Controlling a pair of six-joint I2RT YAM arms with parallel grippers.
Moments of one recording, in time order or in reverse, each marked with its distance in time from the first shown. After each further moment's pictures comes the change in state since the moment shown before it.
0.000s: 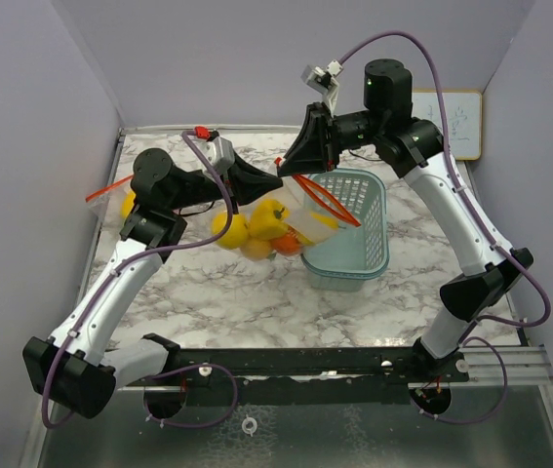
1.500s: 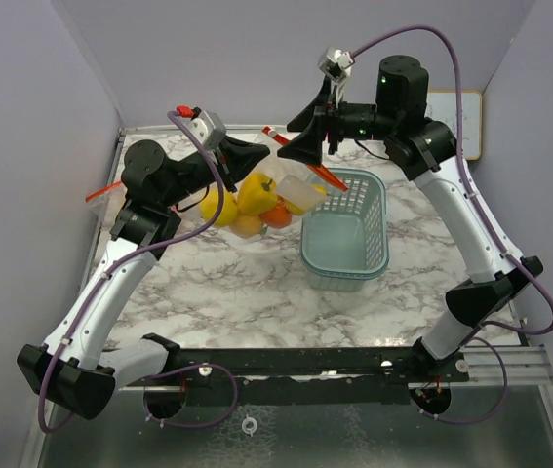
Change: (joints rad) left arm 0.003 -0.004 0.100 -0.117 -0.329 0.002; right arm -0.006 -0.047 -0.011 0.013 0.385 -0.150
